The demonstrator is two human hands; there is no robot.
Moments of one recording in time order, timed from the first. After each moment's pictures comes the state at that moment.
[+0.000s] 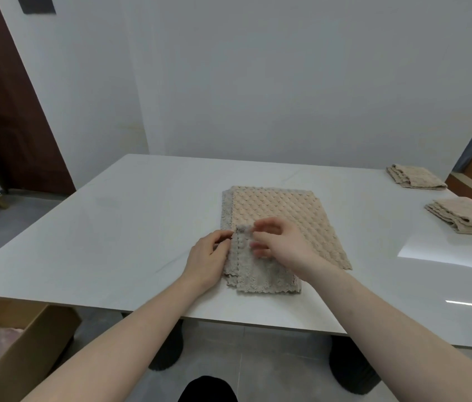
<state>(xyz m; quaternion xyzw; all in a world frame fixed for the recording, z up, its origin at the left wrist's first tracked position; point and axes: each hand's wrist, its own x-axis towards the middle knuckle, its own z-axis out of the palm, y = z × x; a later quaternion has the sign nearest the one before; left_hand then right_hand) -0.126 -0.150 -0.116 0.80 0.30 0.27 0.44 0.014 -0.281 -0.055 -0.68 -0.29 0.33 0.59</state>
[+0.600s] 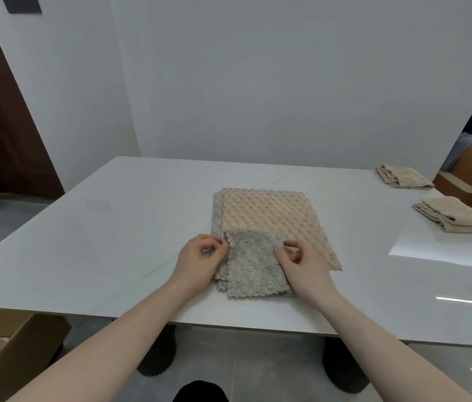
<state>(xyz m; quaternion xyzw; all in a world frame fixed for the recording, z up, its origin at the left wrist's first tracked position) -0.122 -0.144 -0.125 0.79 0.30 0.31 0.43 0.042 -0.335 -0.105 -0.82 -0.31 0.10 0.47</state>
